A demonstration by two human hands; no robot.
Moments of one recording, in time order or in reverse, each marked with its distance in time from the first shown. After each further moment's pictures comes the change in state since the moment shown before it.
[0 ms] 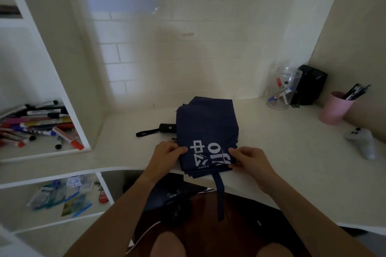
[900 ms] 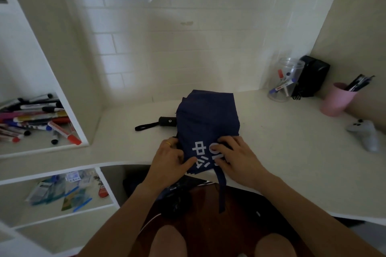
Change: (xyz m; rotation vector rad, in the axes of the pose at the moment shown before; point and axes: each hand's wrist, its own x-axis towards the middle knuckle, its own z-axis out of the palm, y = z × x) left_hand -0.024 -0.013 0.011 0.705 0.030 0.223; right_hand 0.014 0.030 0.018 -1.168 -0.010 -0.881
